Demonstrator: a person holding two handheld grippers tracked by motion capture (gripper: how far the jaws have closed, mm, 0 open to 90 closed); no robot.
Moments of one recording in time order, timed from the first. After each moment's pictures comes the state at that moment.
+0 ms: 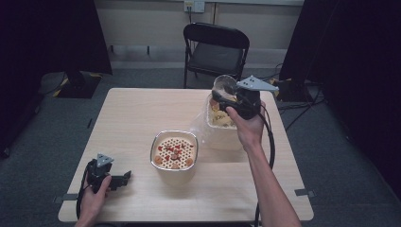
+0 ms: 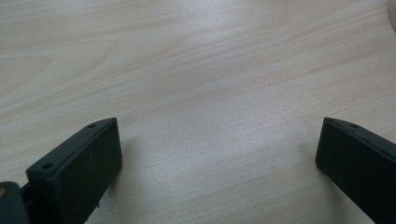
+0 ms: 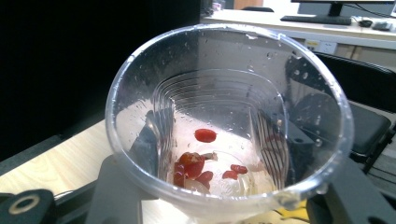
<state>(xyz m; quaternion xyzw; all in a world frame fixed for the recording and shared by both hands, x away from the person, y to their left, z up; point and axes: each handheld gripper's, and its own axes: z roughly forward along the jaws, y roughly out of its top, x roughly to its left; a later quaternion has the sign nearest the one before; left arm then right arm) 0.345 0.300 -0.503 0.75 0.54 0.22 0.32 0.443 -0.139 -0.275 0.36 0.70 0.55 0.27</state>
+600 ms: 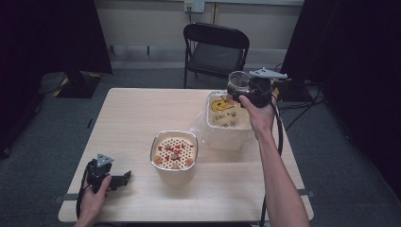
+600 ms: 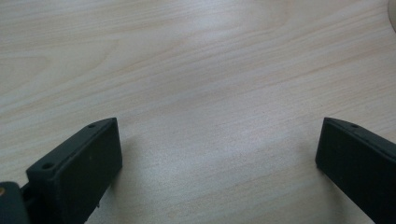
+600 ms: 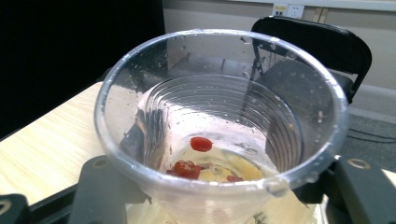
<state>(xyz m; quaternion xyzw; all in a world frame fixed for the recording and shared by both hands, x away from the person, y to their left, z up) 0.345 0.300 -0.503 0.75 0.54 0.22 0.32 0.491 -0.177 -0.284 0.43 0.71 0.49 0.27</state>
